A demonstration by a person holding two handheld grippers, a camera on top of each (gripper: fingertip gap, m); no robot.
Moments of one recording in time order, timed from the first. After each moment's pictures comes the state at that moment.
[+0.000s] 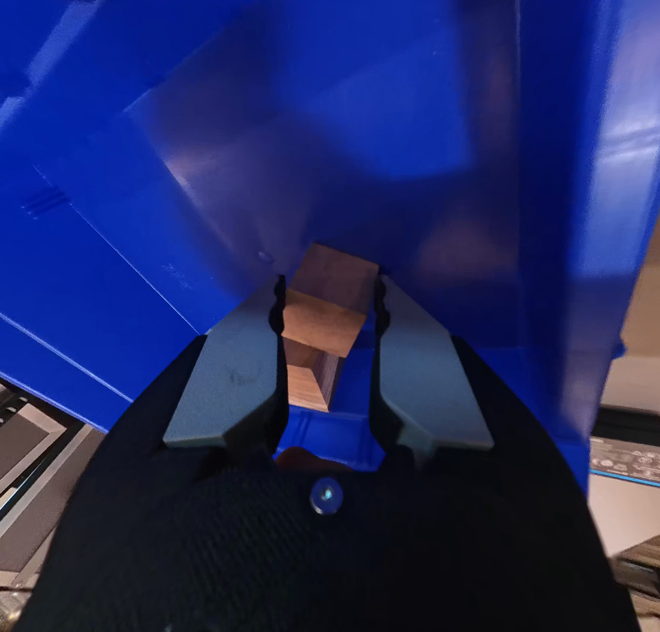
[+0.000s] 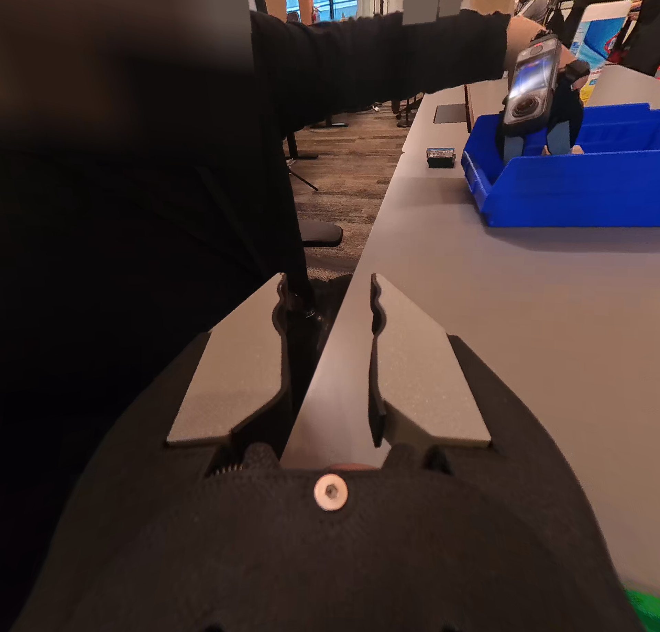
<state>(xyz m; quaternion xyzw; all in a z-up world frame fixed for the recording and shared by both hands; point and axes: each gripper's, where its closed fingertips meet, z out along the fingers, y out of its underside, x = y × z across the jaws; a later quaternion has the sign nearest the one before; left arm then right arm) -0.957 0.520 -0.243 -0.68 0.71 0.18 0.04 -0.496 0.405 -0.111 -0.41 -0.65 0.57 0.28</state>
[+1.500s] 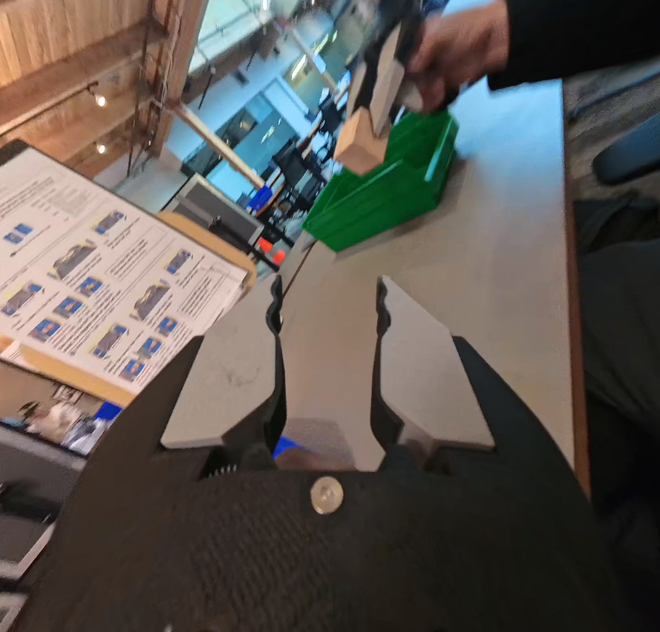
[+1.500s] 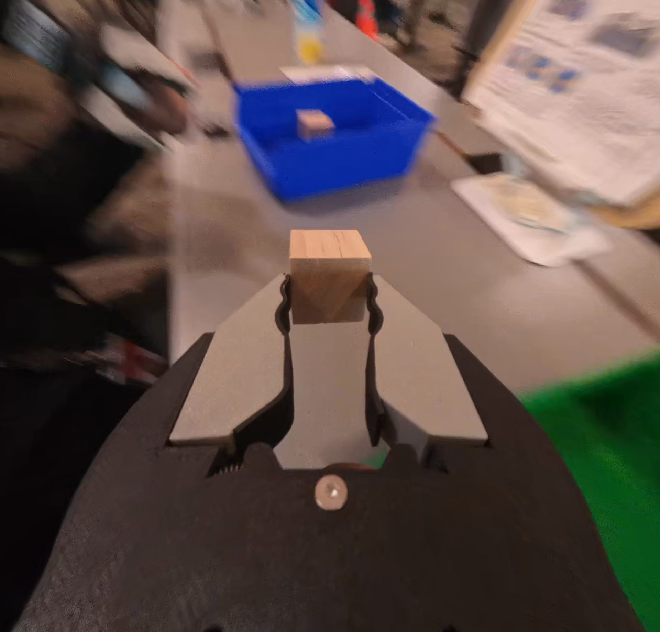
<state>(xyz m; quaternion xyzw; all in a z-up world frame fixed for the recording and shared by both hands) -0.709 0.393 -0.078 -0.53 0.50 0.00 0.69 -0.521 0.509 -0.076 -0.61 -0.57 0.34 0.44</state>
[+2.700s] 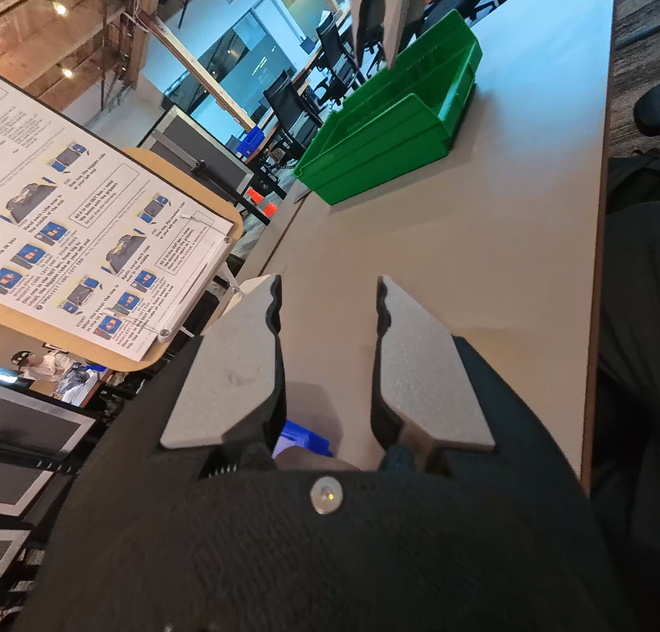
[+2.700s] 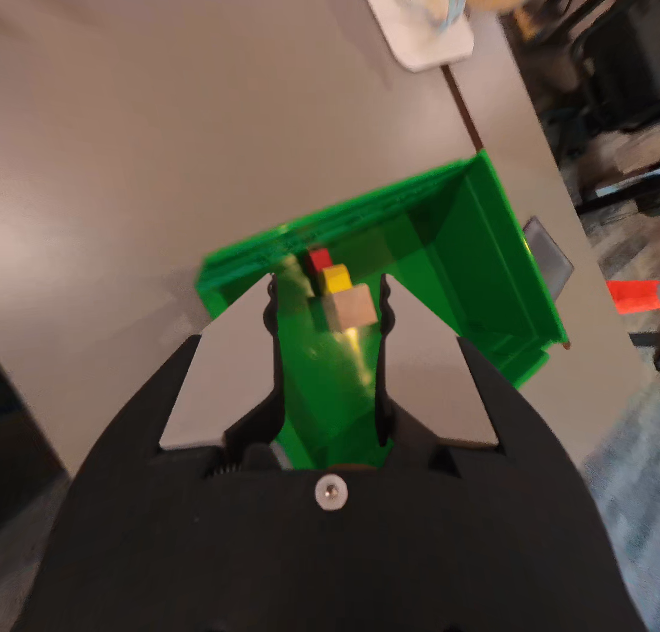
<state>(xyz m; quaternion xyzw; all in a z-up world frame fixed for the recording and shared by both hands) -0.715 0.416 -0.108 -0.59 0.49 0.02 0.65 -0.408 0.607 -0.109 -0.70 -0.60 0.06 0.37</state>
